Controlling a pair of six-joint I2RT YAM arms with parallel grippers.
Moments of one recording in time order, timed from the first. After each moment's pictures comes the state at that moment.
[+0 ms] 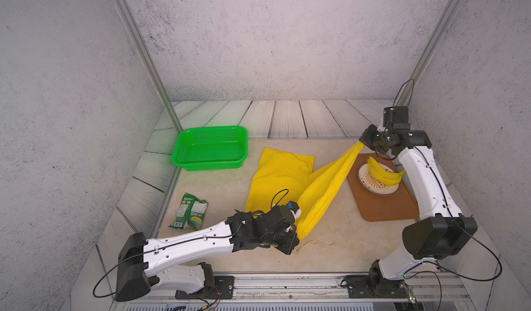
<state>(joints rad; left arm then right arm) -1.25 1.25 1.00 -0.61 0.12 -0.67 -0.02 1.56 1.76 -0.93 -0.04 0.59</state>
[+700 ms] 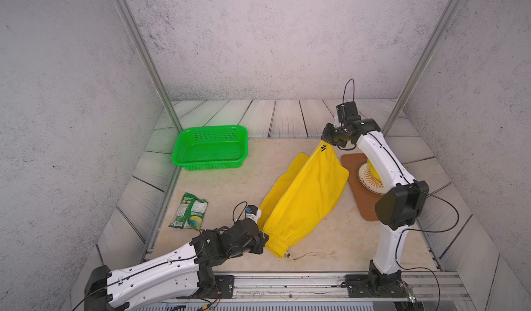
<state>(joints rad) -1.07 0.77 0.52 -0.56 -0.08 -0.89 0.27 2.03 2.13 -0.98 -0.09 0.58</state>
